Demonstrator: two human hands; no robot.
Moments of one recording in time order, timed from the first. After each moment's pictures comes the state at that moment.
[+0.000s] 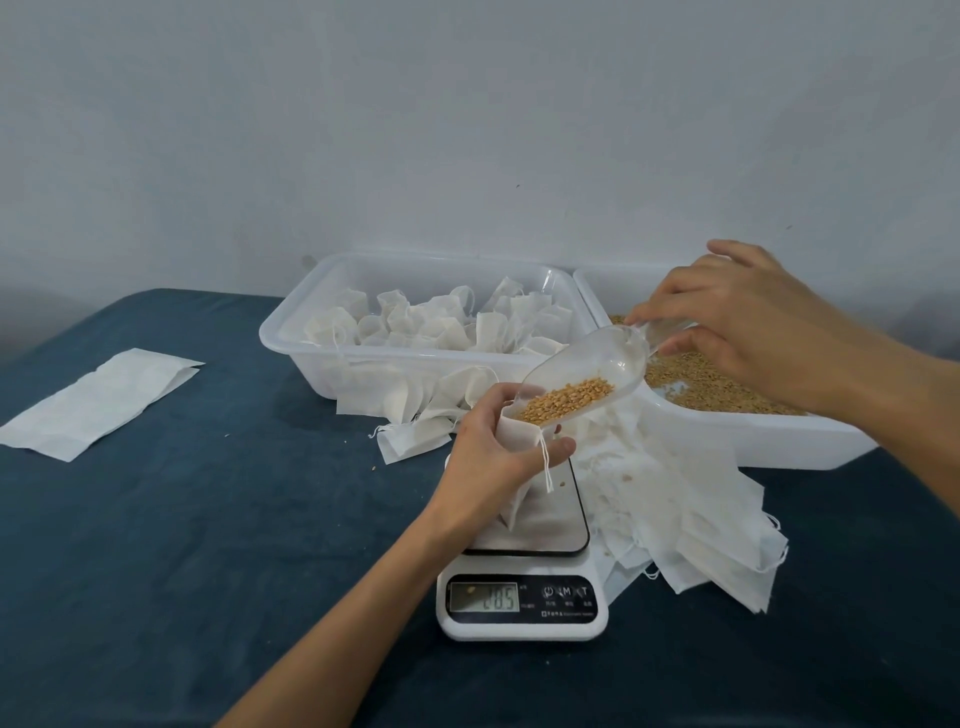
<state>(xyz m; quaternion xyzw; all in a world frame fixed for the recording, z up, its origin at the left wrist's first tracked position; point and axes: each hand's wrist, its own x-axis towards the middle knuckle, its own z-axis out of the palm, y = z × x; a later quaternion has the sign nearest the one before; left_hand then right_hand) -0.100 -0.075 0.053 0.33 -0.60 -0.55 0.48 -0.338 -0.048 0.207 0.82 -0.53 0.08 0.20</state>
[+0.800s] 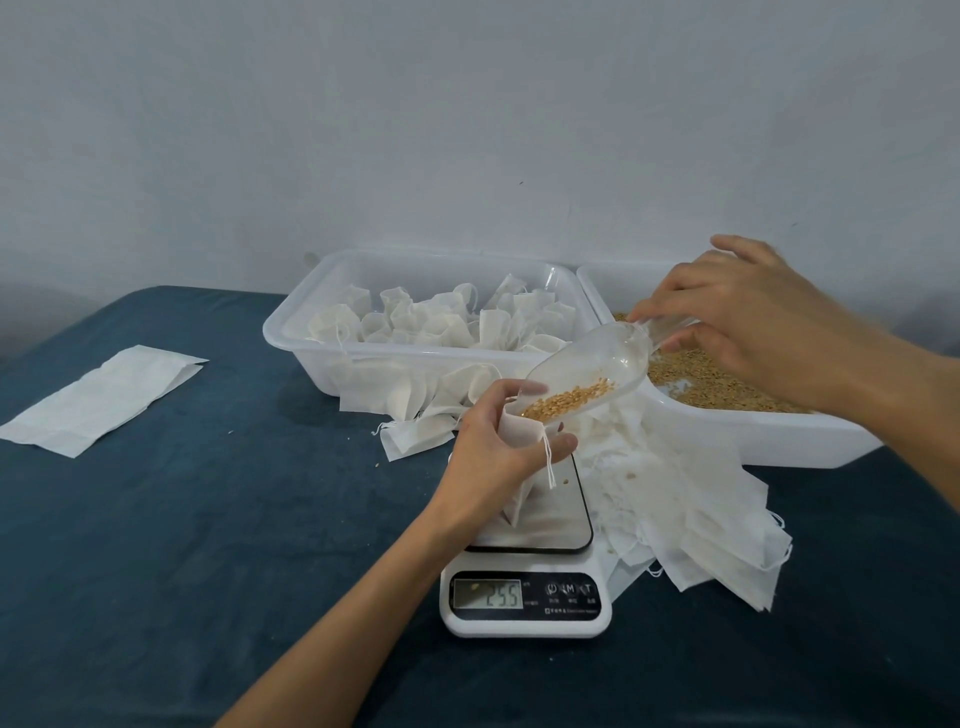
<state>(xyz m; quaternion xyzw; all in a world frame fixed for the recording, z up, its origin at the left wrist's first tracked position) -0.098 -0.073 0.056 0.33 -0.58 -0.57 0.47 -0.337 -0.050 0.206 0.83 -0.51 0.09 0.21</state>
